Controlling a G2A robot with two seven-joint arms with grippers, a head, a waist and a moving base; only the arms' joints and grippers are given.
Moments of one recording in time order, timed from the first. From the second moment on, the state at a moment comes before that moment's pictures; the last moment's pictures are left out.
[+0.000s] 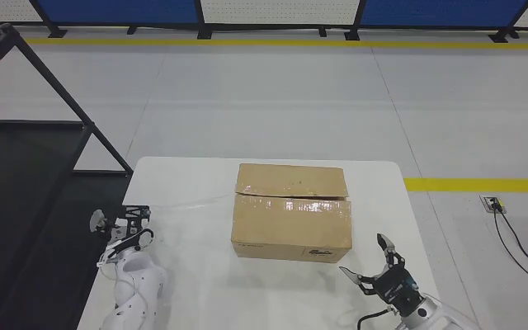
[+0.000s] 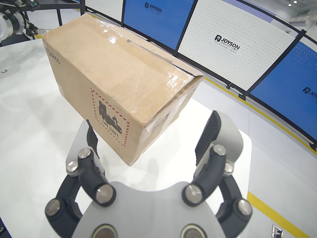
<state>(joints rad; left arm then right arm) 1.06 -1.33 -1.54 -1.18 2.15 0.55 -0.29 -1.59 -1.14 1.56 -1.87 -1.56 -0.41 -0.24</state>
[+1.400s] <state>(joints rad) 1.29 -1.31 -1.61 -1.49 2.12 0.26 0.21 -1.51 -1.11 1.63 -1.85 -1.53 -0.70 -0.21</state>
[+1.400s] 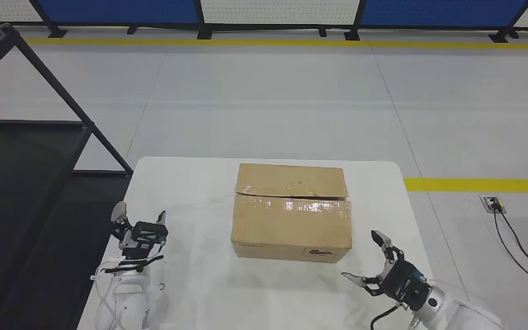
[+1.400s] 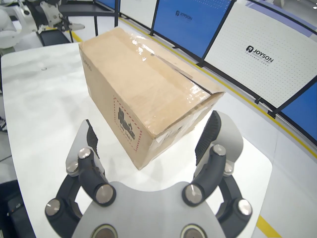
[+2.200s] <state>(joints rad) 1.39 -1.30 -1.73 -1.64 1.81 0.02 0.34 -1.33 -1.11 1.59 -1.62 -0.91 -0.77 0.05</state>
